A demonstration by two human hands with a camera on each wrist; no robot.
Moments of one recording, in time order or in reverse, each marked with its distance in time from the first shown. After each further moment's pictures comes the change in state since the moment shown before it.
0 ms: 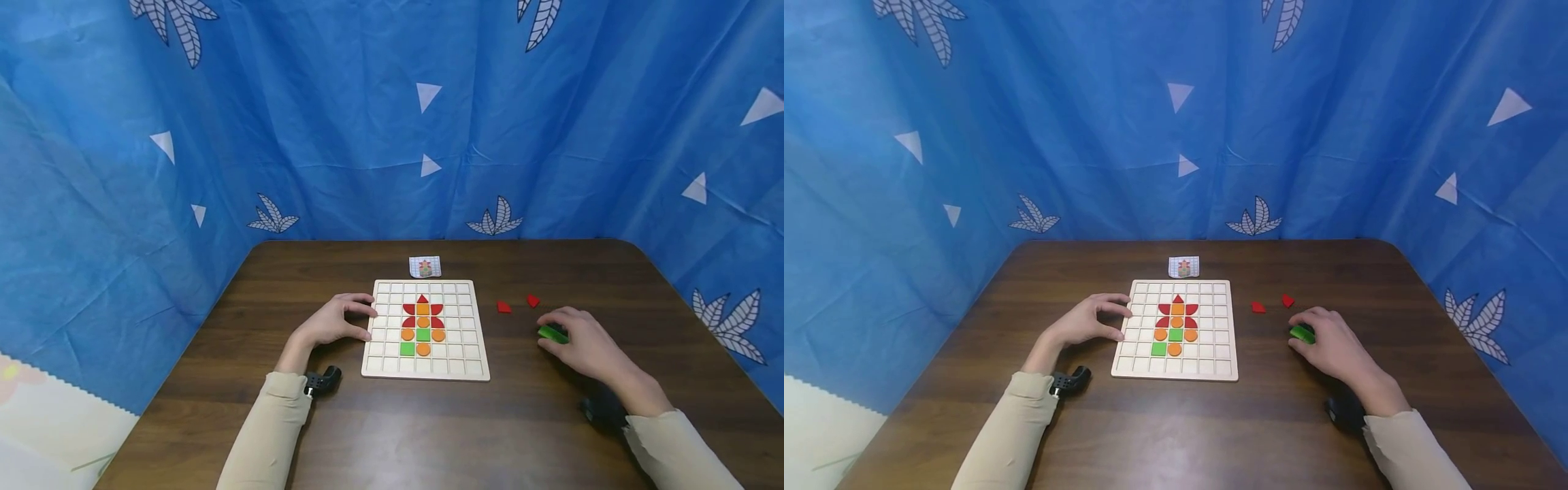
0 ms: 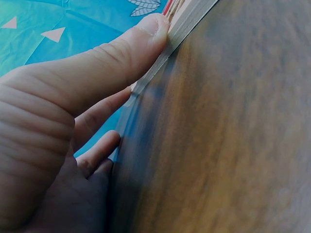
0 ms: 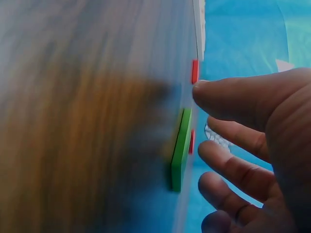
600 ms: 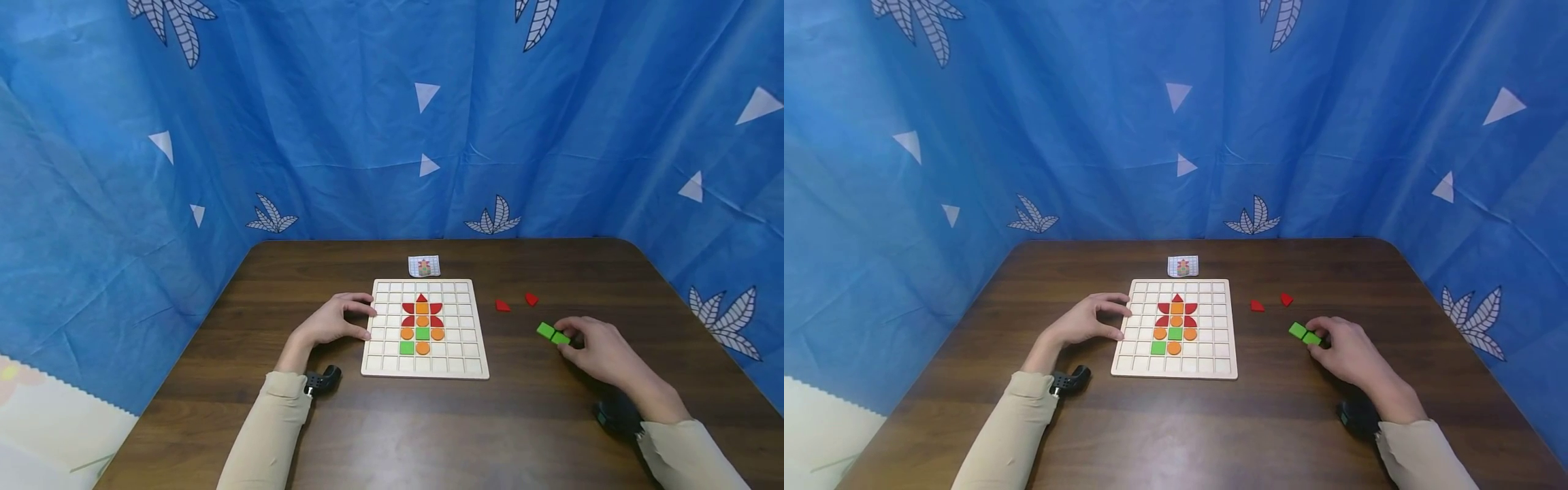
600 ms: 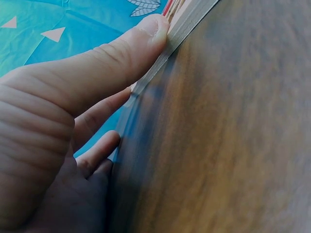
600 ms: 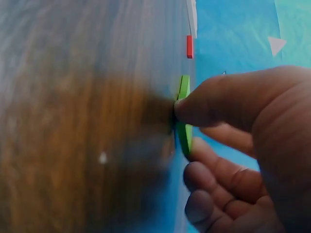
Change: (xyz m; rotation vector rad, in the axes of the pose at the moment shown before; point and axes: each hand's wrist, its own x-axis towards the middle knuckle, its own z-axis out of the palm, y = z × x) left_hand 0.000 -0.001 -0.001 0.003 0.000 0.012; right_hand -0.016 0.014 -0.010 0.007 -0.052 0.087
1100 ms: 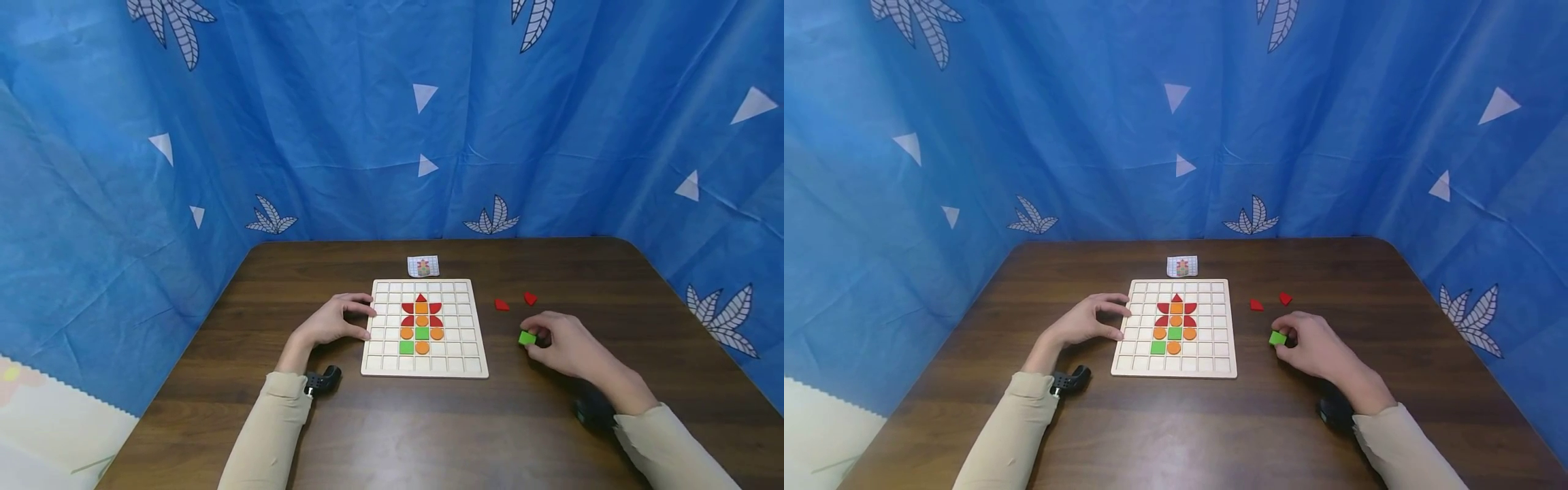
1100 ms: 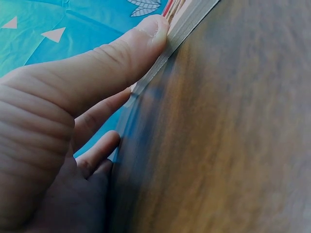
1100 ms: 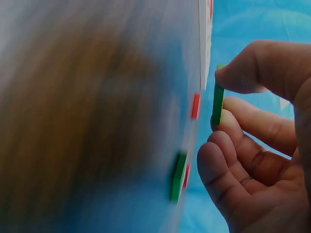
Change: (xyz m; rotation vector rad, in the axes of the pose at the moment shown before) left_hand 0.000 0.001 0.001 -0.012 -0.001 0.008; right_hand 0.017 -0.039 0.012 0.040 -0.014 -0.109
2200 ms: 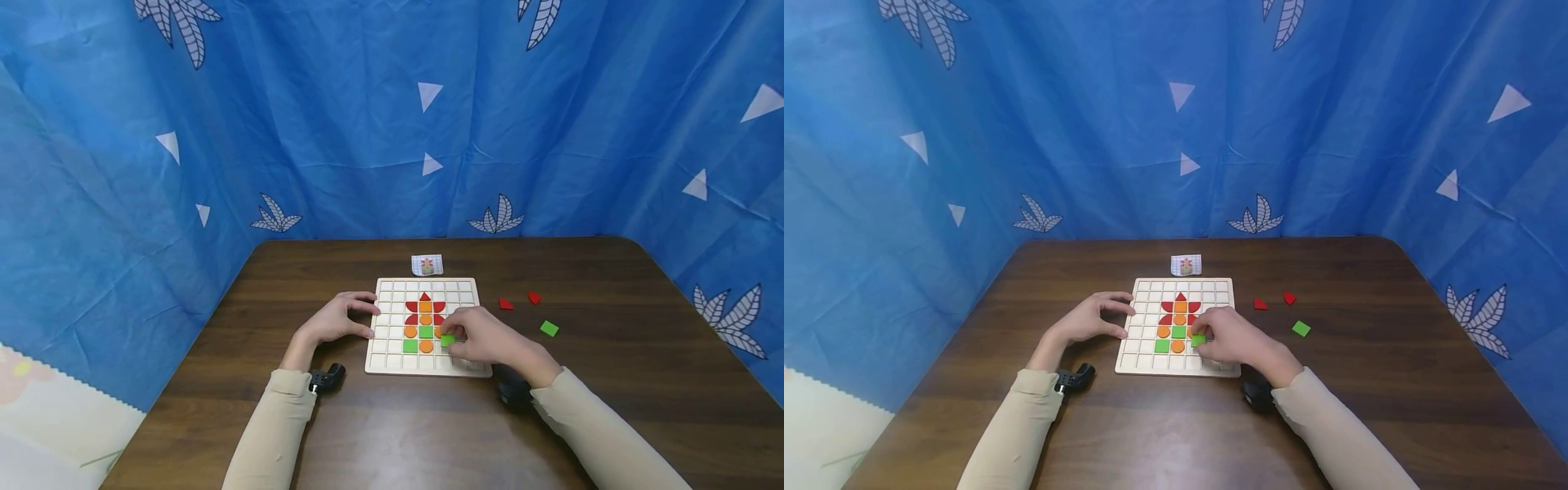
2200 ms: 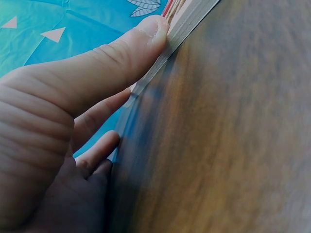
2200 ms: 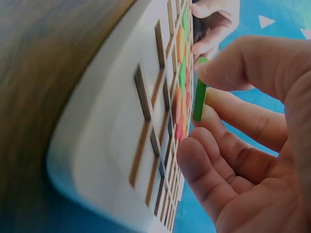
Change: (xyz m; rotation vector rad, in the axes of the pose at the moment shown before) left_hand 0.000 -0.001 -0.001 0.010 0.001 0.022; right_hand 0.068 -0.104 0.046 0.153 -0.260 -0.134
